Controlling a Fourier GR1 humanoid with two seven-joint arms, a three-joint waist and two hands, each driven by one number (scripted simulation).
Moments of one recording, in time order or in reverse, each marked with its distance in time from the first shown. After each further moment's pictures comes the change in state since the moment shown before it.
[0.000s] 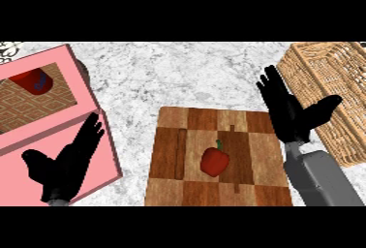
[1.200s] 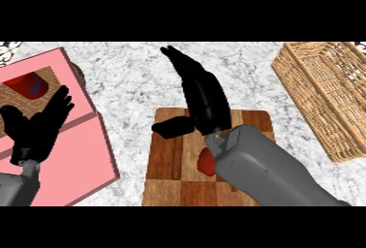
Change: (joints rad) left arm -0.206 0.118 0.166 0.260 -0.014 -0.130 0.014; right arm -0.459 0.120 0.397 -0.063 0.886 -0.147 0.584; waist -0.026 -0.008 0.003
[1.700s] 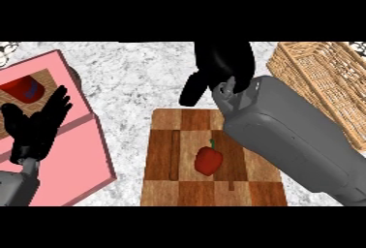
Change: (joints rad) left arm -0.012 -0.003 0.014 0.038 -0.006 -0.006 -0.004; right arm -0.307 -0.133 -0.054 0.039 0.020 0.438 0.505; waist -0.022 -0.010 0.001
